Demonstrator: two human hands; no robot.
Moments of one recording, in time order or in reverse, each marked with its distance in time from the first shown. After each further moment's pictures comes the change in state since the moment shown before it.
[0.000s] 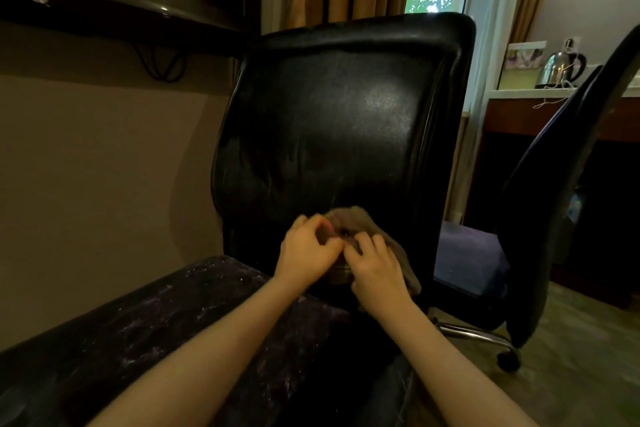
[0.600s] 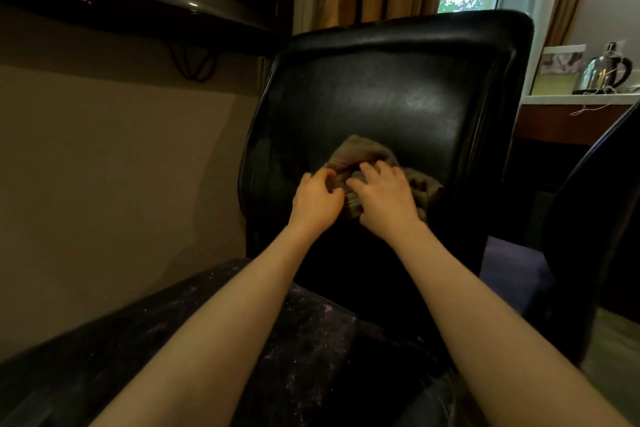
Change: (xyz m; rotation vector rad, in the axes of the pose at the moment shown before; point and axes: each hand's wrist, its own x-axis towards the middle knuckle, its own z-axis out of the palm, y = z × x) left_hand 0.072 -0.001 -0.043 -0.041 0.006 -0.073; right_hand 0.122 -0.005 -0.027 -0.257 -0.206 -0.014
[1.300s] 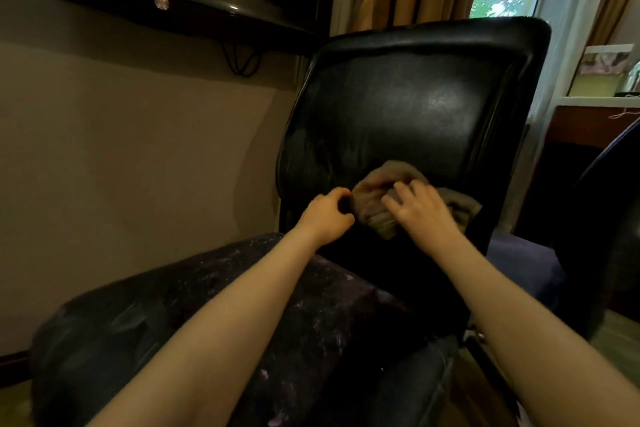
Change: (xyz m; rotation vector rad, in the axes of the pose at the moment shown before) left_hand -0.078 -0.012 -0.041 0.098 -0.245 -0.082; right_hand -0.064 0.005 -0.012 -0.158 0.102 -0.203
